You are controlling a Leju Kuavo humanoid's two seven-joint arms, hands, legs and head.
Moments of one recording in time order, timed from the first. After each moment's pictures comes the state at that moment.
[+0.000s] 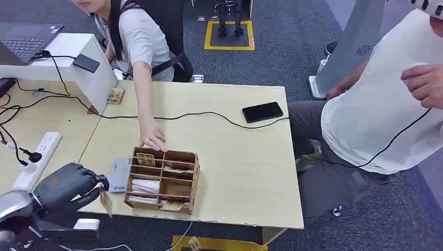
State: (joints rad) left arm 0.25 0.97 -0.09 -2.08 -0.54 -0.22 -0.22; right arm -0.07 0.07 -1.22 -0.26 1.56 -0.05 -0.13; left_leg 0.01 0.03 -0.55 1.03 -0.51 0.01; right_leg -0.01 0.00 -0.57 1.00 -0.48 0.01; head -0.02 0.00
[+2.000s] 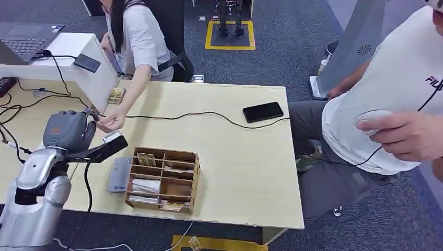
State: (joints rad) left arm -0.20 0.34 0.05 -1.68 -1.15 -0.10 -0.01; right arm -0.09 0.08 -1.22 -0.26 1.57 -0.05 -0.11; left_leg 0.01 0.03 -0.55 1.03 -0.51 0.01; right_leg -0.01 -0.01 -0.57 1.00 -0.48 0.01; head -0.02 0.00
